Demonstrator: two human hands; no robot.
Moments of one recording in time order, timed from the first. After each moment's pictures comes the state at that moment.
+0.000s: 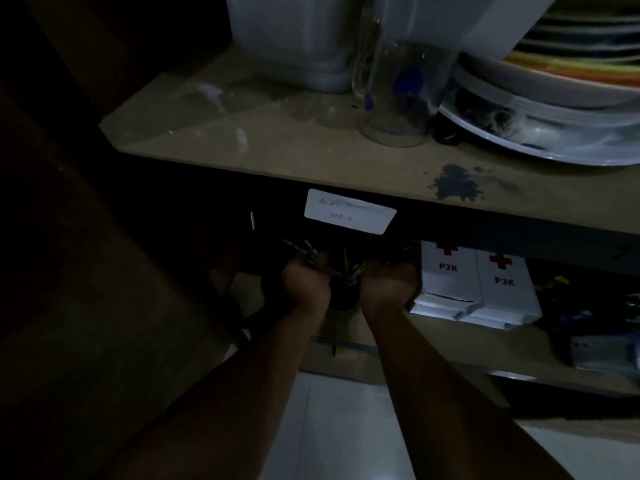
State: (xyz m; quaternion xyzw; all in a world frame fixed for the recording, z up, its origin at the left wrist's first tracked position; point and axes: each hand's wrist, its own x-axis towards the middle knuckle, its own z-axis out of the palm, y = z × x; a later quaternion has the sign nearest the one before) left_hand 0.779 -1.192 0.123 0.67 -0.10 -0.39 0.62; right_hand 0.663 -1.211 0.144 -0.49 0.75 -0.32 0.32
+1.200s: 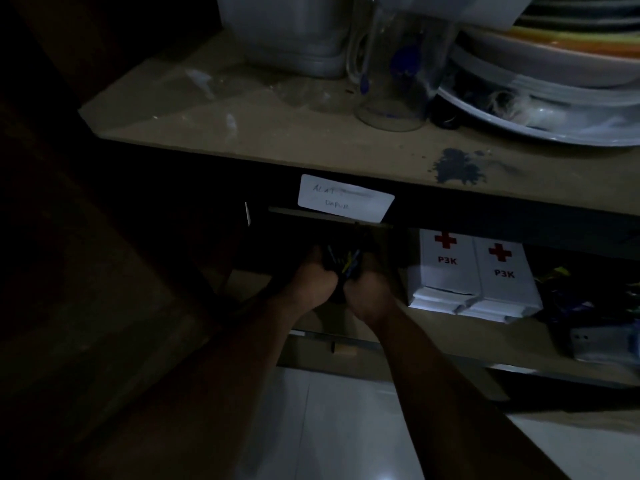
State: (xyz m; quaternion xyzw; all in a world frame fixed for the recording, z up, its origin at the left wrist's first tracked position) left_hand 0.802 -1.194 0.097 0.72 -0.49 -0.40 0.30; right_hand 0.660 -1.196 0.129 -0.67 0.60 -0.20 0.38
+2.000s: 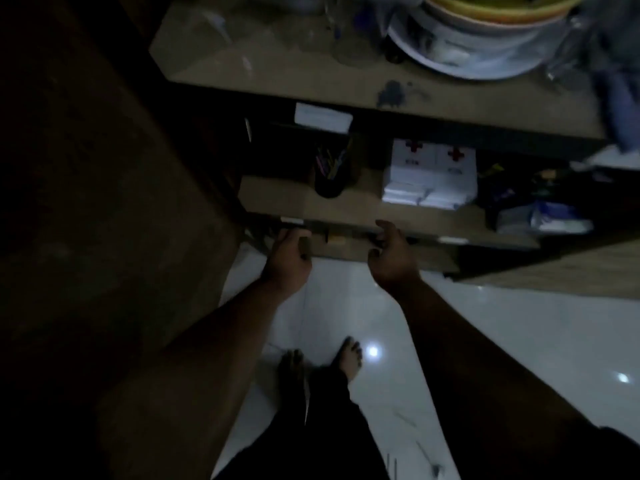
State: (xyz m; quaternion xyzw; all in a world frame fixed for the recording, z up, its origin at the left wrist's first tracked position) left_hand 0.769 -0.968 0.161 0.75 -0.51 -0.34 0.25; right_hand 0.541 -1.021 0.217 -0.65 0.64 -0.16 0.37
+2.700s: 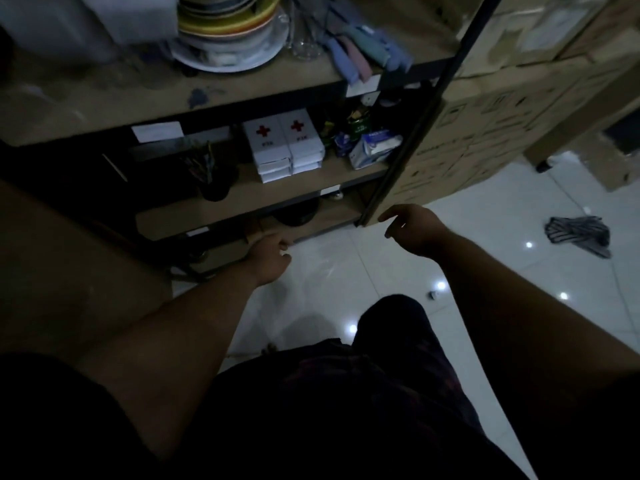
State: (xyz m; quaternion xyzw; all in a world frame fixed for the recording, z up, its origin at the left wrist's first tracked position) left_hand 0.644 -0.926 0.264 0.57 -0.68 -0.45 0.06; right_hand 0.332 -0.874 0.401 -0.55 0.77 -0.04 0.31
